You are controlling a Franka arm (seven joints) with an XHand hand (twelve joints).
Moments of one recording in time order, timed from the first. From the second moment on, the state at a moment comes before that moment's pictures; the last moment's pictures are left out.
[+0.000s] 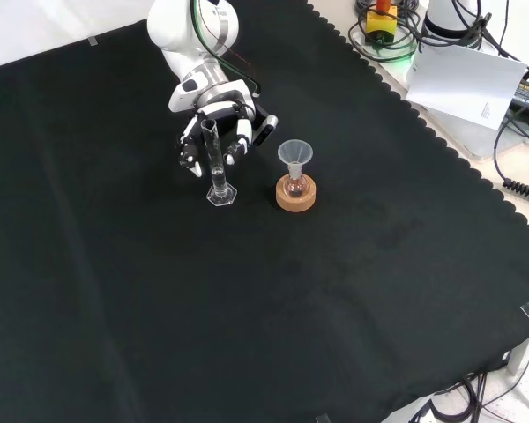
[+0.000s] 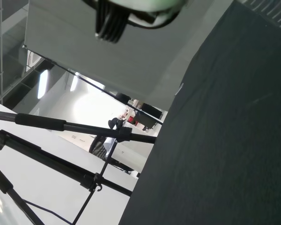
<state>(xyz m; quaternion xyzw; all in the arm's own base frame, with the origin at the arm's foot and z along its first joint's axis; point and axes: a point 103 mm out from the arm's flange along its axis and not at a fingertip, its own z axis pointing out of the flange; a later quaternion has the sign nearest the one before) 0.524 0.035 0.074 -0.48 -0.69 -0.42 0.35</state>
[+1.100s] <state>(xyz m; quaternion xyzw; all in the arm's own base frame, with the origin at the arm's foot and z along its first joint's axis) 0.527 0.034 0.072 -0.48 -0.69 -0.42 0.35</state>
